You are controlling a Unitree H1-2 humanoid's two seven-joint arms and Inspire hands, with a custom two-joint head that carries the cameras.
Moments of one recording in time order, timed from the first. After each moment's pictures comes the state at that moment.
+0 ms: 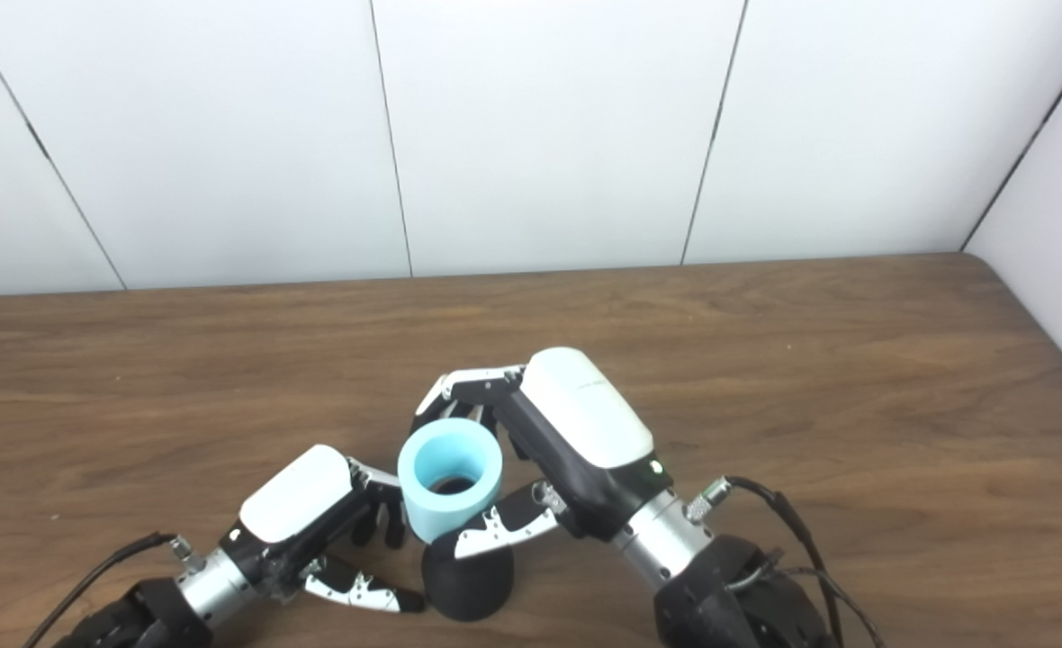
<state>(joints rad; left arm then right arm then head) -0.23 0.44 -0.47 0.01 0.64 -0.43 -0.13 -0.09 -0.09 0.24 -0.71 -0.76 0.13 0.46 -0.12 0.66</state>
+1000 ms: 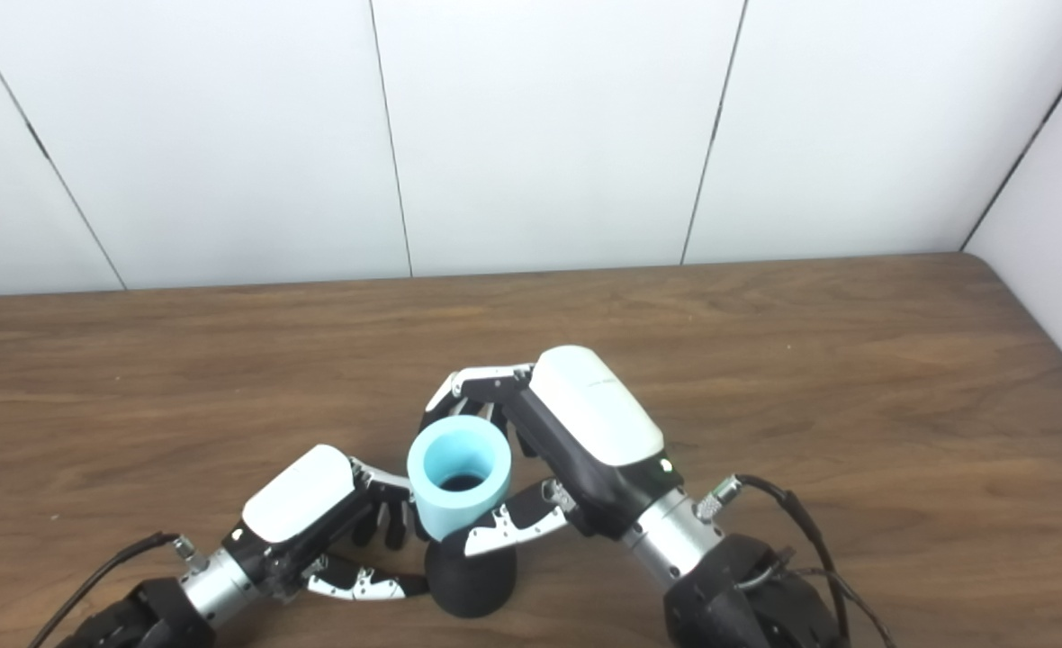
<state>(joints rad) -0.23 0.43 -0.46 0.01 0.64 -0.43 -0.13 -0.09 -0.10 0.22 -0.73 -0.77 0.15 0.49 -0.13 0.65</state>
